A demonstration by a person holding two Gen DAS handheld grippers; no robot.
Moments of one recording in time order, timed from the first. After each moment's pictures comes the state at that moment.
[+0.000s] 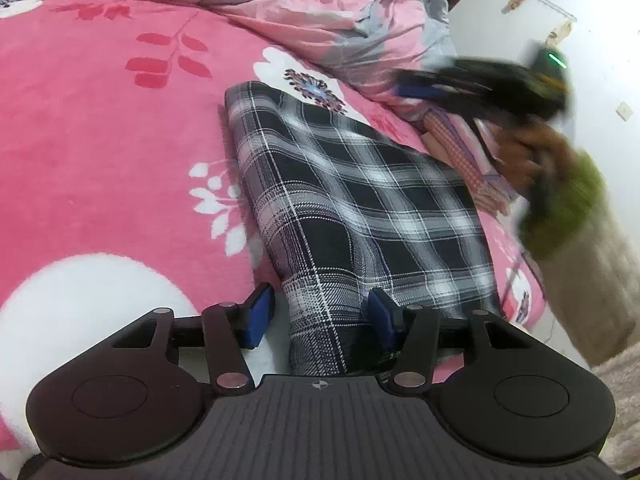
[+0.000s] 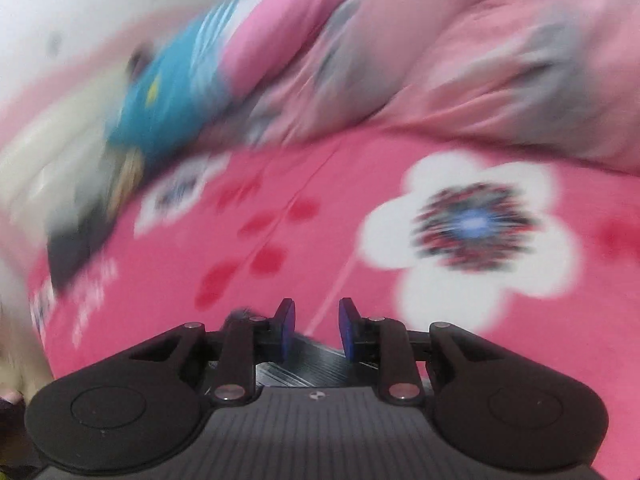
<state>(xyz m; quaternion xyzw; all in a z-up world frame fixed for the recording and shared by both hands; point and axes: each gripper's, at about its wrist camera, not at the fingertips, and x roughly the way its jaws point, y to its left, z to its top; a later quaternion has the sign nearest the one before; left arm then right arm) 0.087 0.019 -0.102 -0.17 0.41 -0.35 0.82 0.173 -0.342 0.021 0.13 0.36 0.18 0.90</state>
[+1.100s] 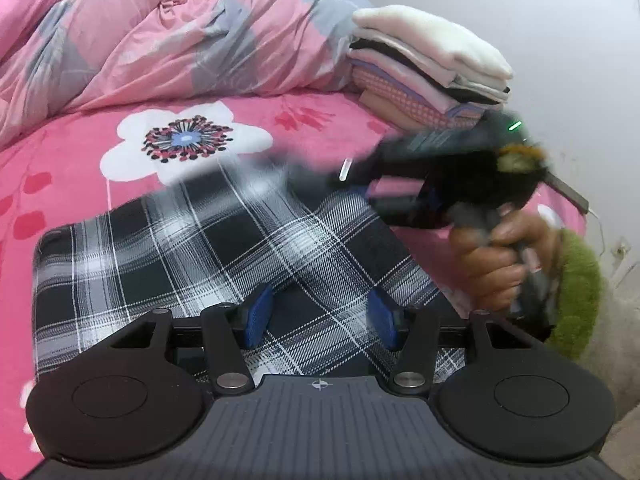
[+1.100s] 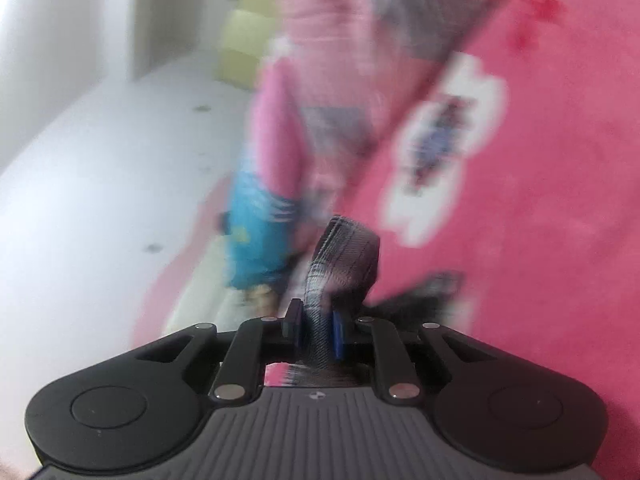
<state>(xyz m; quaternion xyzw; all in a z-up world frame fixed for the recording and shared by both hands) 0.108 -0.161 -0.066 0.06 0.35 -0.40 0.84 0.135 -0.441 -0.138 0.49 0.32 0.24 0.78</state>
